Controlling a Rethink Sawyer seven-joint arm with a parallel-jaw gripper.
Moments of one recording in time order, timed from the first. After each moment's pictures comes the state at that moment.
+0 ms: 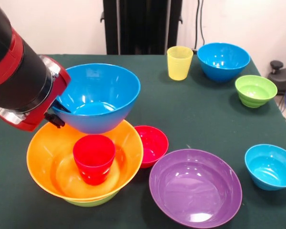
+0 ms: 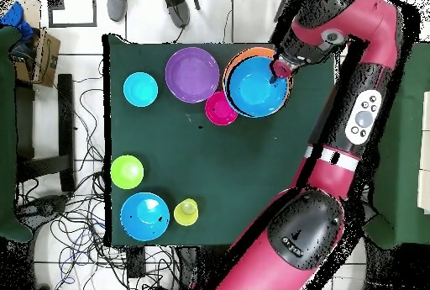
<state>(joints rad) -0.66 -0.12 1.20 0.31 -1.10 2.09 0.49</state>
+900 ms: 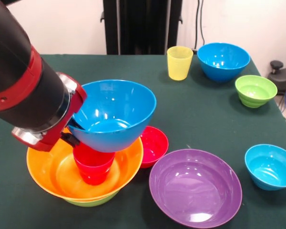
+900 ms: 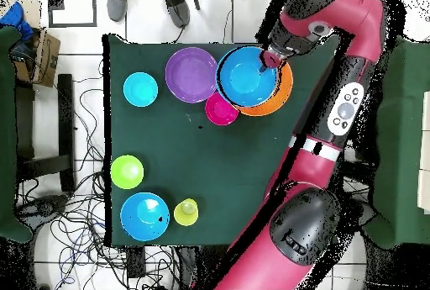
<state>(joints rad) -0.66 -0.08 1.45 0.27 -1.32 2.09 0.44</state>
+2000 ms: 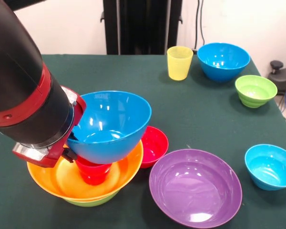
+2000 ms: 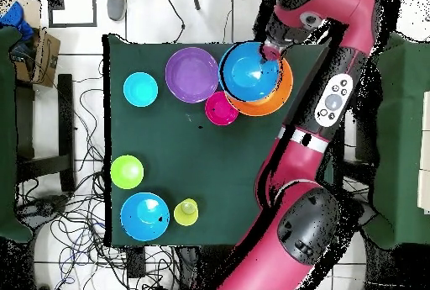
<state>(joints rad) -0.68 -0.06 1.69 0.26 -1.64 2.09 0.23</state>
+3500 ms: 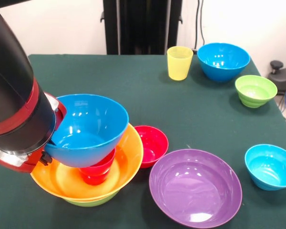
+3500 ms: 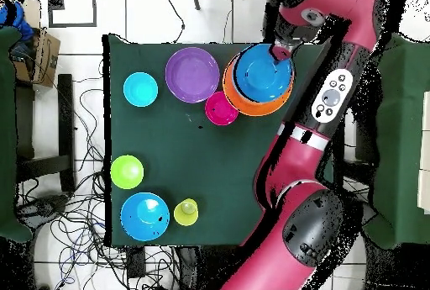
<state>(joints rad) -0.69 -0.07 1.77 0.26 -1.88 2.09 0.13</state>
